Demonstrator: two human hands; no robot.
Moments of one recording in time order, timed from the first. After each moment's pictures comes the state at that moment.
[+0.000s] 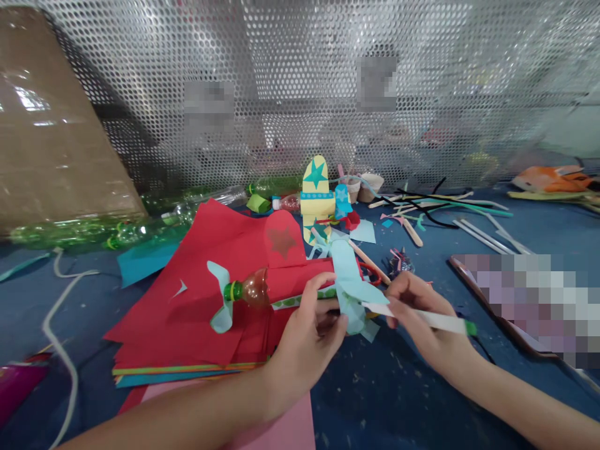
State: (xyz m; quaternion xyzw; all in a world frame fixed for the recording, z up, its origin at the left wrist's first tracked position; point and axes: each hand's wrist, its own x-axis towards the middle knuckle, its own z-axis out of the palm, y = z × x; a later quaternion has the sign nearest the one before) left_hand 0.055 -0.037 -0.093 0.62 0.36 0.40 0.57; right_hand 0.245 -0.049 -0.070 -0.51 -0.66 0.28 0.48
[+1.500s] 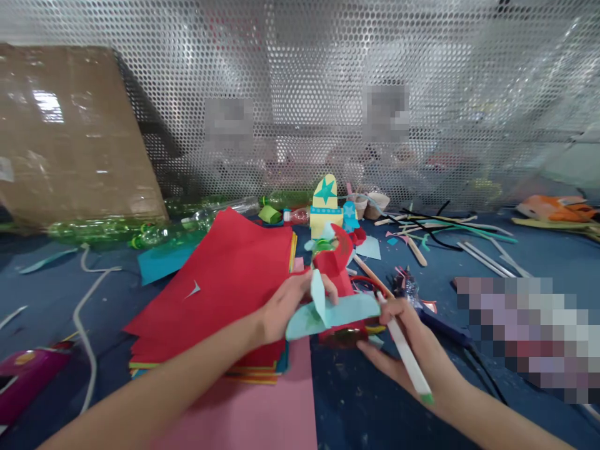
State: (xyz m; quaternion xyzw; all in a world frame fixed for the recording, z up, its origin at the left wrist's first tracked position) left_hand 0.018 0.014 -0.051 0.67 0.33 0.33 0.58; right_hand 0.226 -0.056 -0.086 -0.46 -0.73 0.22 0.45
